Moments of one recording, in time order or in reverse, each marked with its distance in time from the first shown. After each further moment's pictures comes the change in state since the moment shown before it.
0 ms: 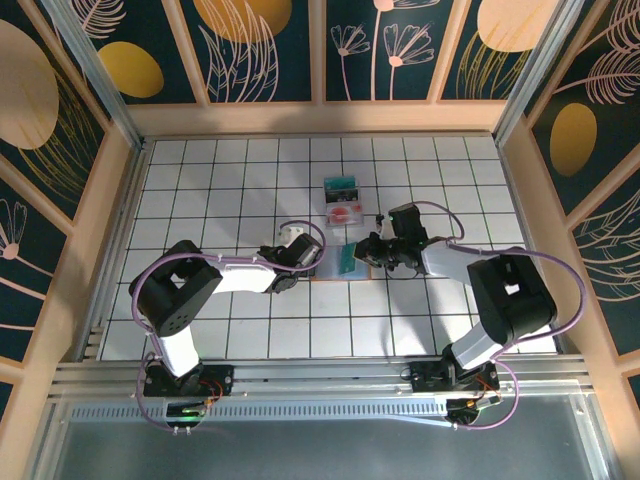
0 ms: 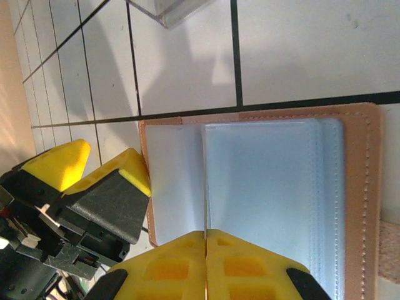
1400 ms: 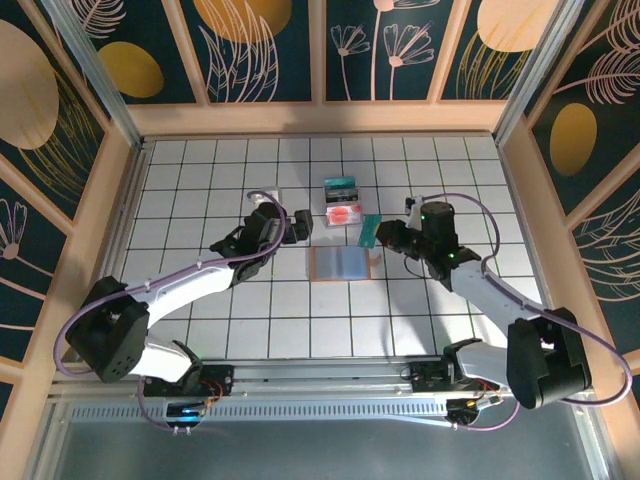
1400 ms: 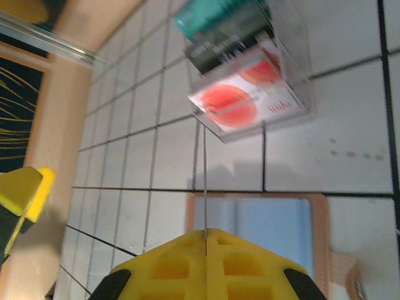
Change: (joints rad) left arm 0.130 -0.386 -0.019 0.111 0.215 0.007; right arm -0.091 -0.373 -0.095 0.066 0.117 -0.028
